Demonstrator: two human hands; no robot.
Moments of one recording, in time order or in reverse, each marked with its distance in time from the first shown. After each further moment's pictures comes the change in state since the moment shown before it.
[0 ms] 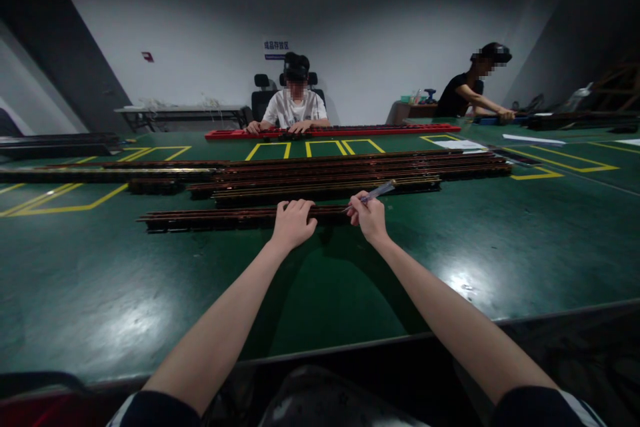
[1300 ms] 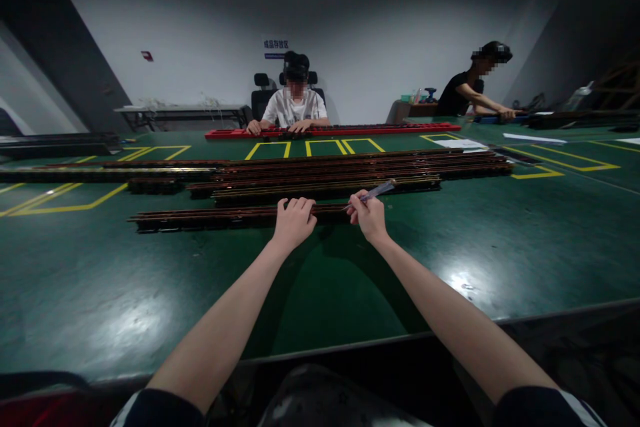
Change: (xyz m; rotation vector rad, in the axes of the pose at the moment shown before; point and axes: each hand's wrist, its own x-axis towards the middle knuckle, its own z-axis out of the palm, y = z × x) left_hand 0.000 0.001 0.005 0.041 0.060 0.033; right_hand 0.001 0.003 -0.001 -0.025 -0.020 -0.055
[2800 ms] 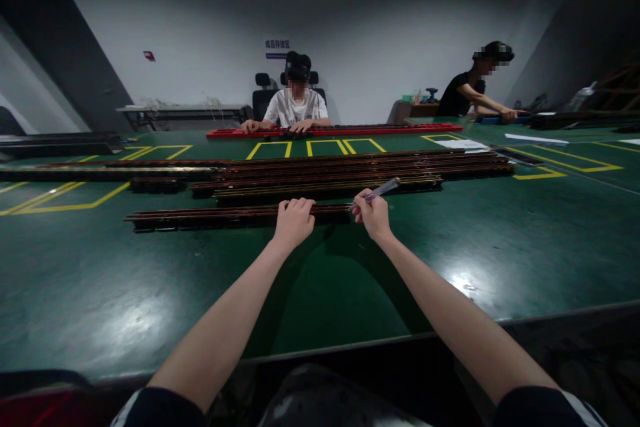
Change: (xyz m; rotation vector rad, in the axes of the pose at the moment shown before) left_hand 0.000 0.000 -0.004 -0.015 -0.053 -0.043; right_hand 0.005 0.001 -0.006 -0.012 0.016 0.033
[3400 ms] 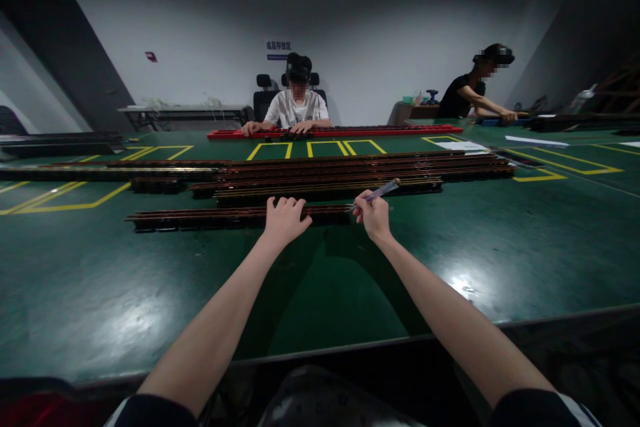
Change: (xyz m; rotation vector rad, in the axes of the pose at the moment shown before) left_hand 0.002 -0.011 -0.019 0.141 -0.132 -0.061; right_hand 0.001 0.000 0.000 -0.010 0.036 0.008
